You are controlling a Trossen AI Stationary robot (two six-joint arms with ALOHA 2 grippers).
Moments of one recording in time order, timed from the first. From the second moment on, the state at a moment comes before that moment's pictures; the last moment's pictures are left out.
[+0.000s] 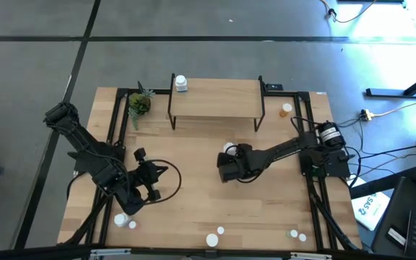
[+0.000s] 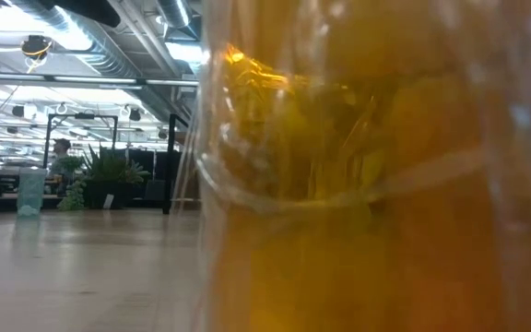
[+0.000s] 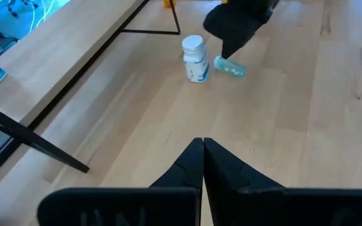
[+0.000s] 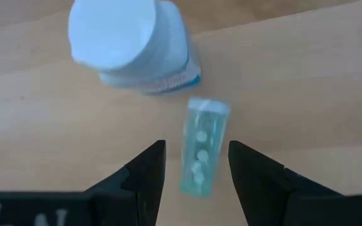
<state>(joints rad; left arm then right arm) -0.78 1.30 1.02 -0.91 -0.99 -0.93 0.24 1.87 1.24 -0.82 0.42 1.98</state>
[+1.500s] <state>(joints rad) -0.78 1.30 1.02 -0.91 -0.99 -0.89 0.24 1.87 1.11 -0.60 0.40 1.90</state>
